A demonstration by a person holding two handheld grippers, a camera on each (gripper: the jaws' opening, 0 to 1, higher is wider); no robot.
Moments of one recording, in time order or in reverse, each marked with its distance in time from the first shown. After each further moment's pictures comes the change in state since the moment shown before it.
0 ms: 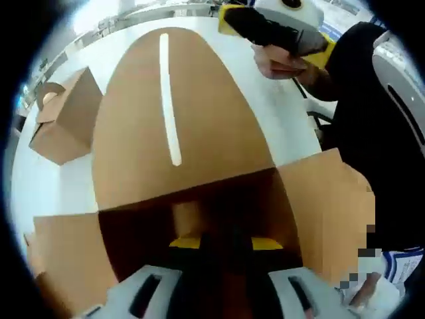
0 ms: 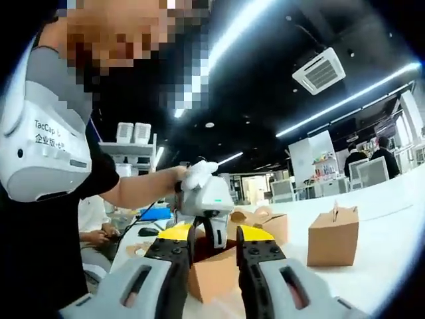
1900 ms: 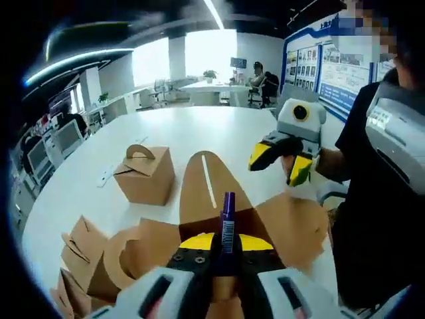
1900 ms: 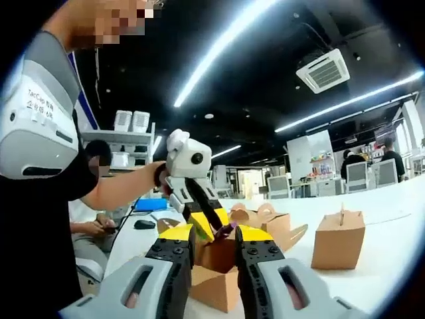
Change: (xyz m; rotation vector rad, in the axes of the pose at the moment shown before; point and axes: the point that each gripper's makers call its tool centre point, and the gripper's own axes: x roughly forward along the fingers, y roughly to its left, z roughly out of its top) left arm -0.106 0.011 0.037 -0.120 -0.678 0.297; right arm 0.017 0.016 0.000 -0.055 0.061 -0.022
